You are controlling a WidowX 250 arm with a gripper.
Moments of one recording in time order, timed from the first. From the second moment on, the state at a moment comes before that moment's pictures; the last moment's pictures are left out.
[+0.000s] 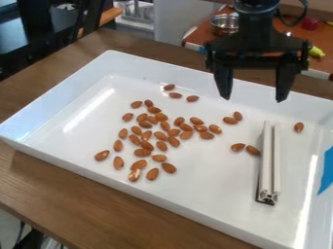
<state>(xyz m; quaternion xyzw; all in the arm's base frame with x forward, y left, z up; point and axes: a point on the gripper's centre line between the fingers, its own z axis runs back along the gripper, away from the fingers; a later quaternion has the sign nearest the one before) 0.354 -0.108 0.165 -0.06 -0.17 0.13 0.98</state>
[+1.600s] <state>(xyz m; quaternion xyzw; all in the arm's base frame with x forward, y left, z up) 0.351 -0.147 0.093 -0.06 -0.10 0.13 0.98</state>
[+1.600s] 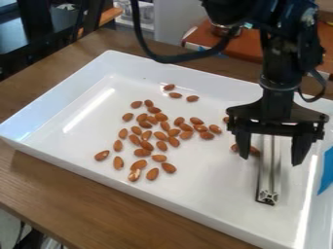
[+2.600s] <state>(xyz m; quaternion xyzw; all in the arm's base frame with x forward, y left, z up) 0.346 -0.099 0.077 -0.08 -0.07 0.12 0.99</state>
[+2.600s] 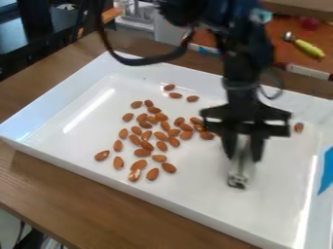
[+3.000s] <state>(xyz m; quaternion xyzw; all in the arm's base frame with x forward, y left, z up) 0.333 -0.042 0.076 -0.09 -0.05 0.12 0.99</state>
